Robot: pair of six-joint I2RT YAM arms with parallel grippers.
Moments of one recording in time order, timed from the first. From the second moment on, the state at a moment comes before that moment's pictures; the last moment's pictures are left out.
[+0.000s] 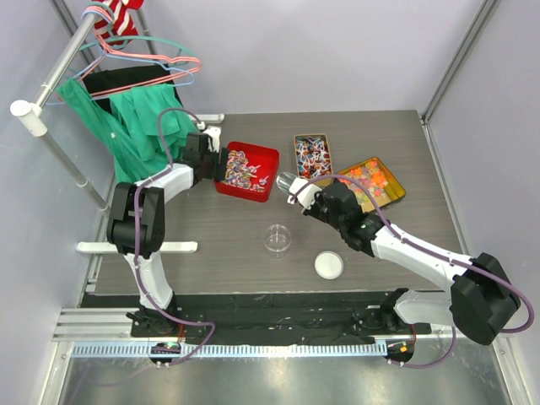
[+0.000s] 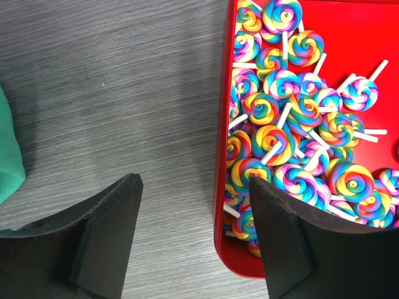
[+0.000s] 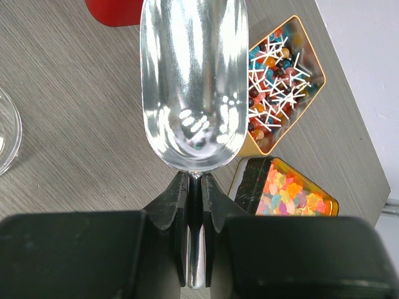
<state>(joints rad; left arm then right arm) -0.20 1.91 1.26 -0.09 -0.02 0.03 0.69 1.22 0.71 0.03 0.15 -0.60</state>
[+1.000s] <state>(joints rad) -0.16 1.94 1.28 -0.12 0.12 0.06 0.69 1.24 0.70 0.04 0.15 -0.60</state>
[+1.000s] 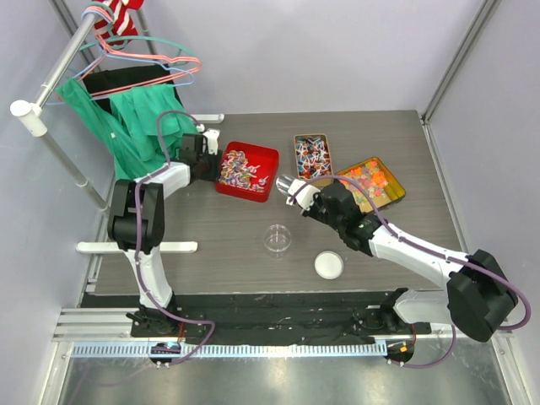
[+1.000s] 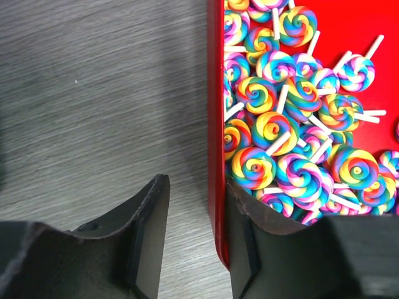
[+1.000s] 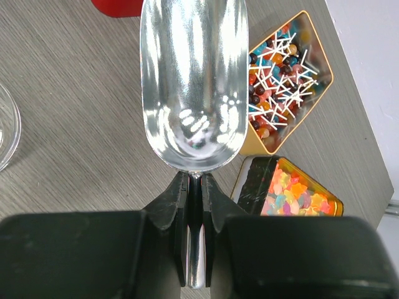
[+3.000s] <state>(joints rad) -0.30 1.82 1.24 -0.21 0.08 0.29 0.84 2.02 1.46 -0.27 0.60 -1.31</state>
